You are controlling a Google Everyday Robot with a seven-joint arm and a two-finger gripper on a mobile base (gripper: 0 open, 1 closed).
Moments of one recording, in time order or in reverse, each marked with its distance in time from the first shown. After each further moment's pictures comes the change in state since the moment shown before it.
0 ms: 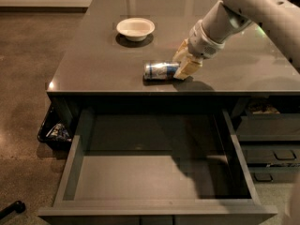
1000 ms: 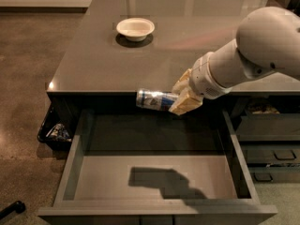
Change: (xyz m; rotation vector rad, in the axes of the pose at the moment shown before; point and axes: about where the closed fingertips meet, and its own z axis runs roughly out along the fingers) arm -0.034 0.113 -0.013 0.166 -0.057 0.158
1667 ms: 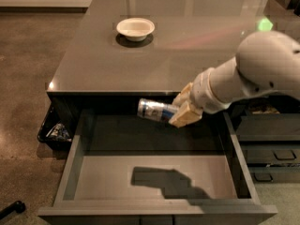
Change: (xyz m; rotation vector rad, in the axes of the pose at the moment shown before) arm 0.019 0.022 0.019 -0.023 -0.015 0.065
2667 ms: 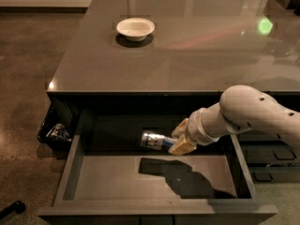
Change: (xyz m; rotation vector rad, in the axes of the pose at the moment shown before) arm 0.080 0.047 0.093 -0.084 0.029 0.072
